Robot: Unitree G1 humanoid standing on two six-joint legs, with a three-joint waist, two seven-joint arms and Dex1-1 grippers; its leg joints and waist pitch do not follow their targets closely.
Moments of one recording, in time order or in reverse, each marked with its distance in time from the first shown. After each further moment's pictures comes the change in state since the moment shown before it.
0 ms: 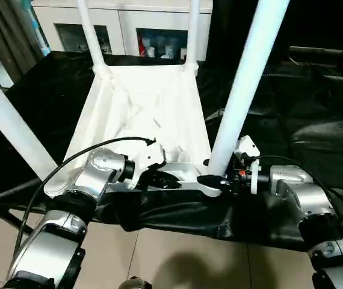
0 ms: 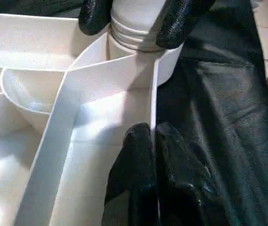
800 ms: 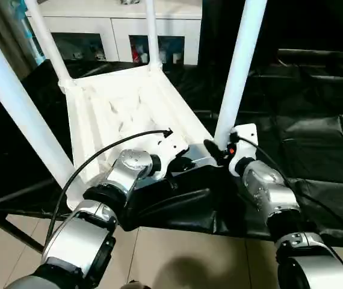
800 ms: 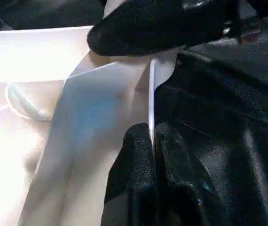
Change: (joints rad) left arm -0.115 -0.156 0.028 0.191 0.051 0.035 0.382; right arm -0.067 0.201 -0.155 0.144 -0.076 -0.113 -0.627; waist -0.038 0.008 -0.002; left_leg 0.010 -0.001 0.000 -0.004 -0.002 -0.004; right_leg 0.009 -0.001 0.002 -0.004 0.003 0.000
